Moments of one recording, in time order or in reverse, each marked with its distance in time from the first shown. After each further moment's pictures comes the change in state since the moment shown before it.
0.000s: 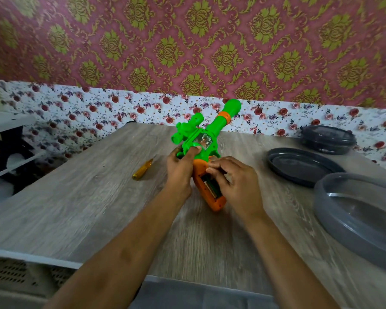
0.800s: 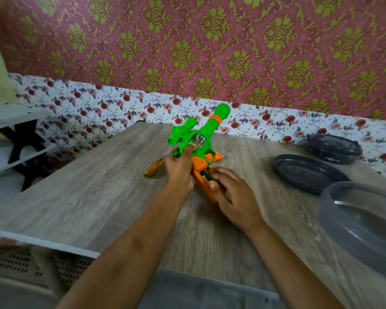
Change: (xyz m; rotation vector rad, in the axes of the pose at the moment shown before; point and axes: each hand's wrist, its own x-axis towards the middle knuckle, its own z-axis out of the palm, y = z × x) left_hand 0.008 0.013 -0.011 -0.198 0.221 -0.103; right_hand -0.020 -0.002 0.014 -0.089 -0.290 0.047
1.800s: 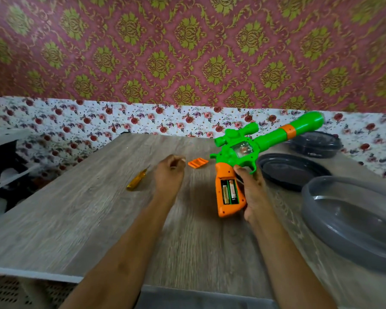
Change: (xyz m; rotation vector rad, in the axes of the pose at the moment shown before) left_hand 0.019 -0.019 -0.010 0.775 -0.247 0.464; right_hand 0.014 0.032 -0.028 1.271 0.497 0.862
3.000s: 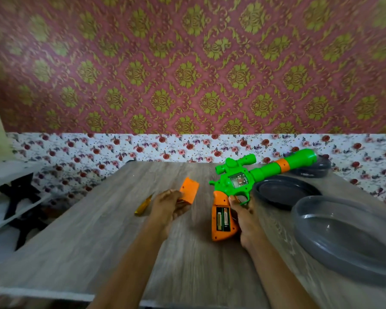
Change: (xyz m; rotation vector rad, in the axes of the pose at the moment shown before) left_hand -0.033 0.043 -0.033 -0.475 -0.139 -0.435; right_hand -0.018 -0.002 -0.002 -0.058 -0.005 0.057
